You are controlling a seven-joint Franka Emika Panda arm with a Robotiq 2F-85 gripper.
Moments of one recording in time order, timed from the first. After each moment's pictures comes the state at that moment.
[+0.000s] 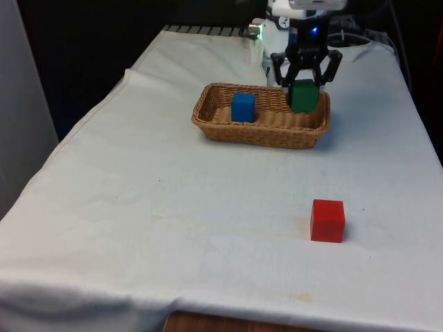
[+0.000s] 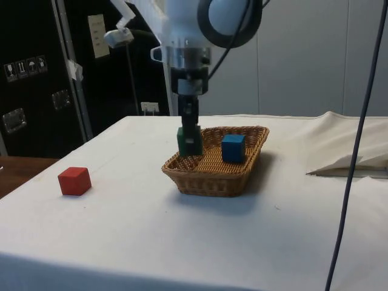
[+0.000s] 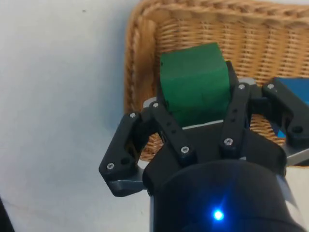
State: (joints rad) arm 0.32 0.10 -0.21 -2.50 0.00 2.70 -0.18
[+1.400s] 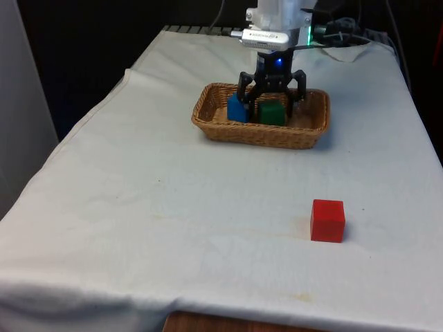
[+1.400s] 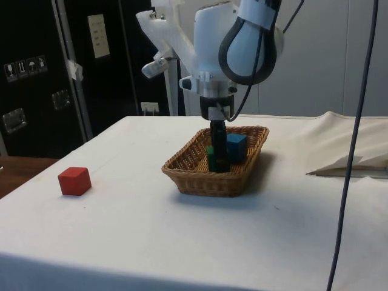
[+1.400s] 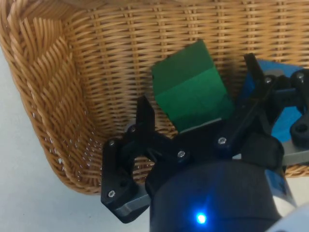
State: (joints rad) arm 0.31 0.23 -0.31 -2.60 0.06 2.89 -0.37
